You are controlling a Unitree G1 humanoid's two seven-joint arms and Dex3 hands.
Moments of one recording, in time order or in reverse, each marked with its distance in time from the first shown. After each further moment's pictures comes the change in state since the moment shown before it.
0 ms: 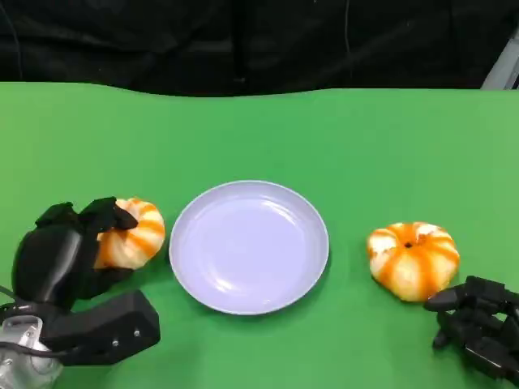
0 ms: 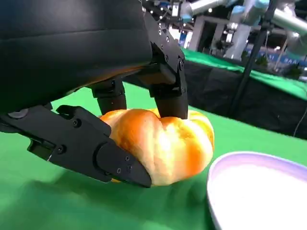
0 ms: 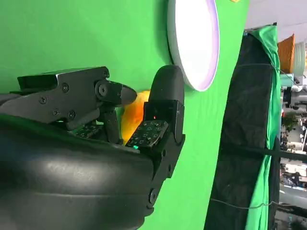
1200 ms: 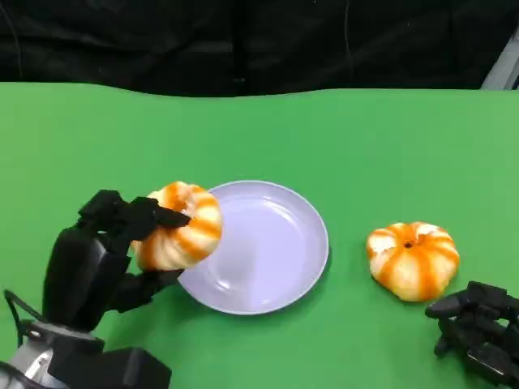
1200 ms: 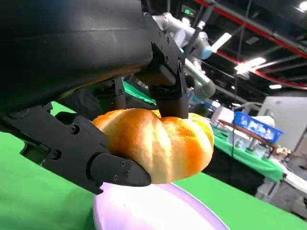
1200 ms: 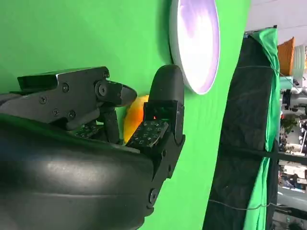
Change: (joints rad) left arm 0.187 0.024 0.041 -0.403 0.046 -0.215 0.057; right arm 0.043 0.000 0.003 -0.056 -0.003 0.005 0.000
